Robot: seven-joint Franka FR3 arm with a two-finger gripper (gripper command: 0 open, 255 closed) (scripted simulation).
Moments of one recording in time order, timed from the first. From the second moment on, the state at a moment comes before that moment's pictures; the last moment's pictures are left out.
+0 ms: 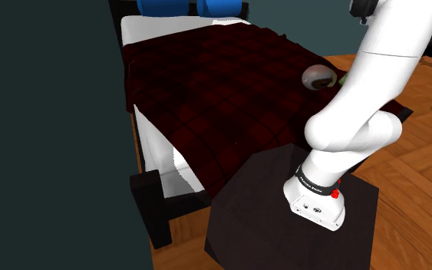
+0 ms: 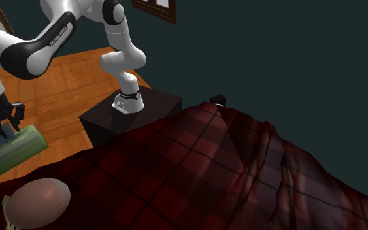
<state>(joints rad) -0.72 0.23 -0.79 -1.72 -0.07 1.91 -1.43</state>
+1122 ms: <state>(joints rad) -0.74 0.30 -0.76 -1.88 -0.02 2.12 -1.43</state>
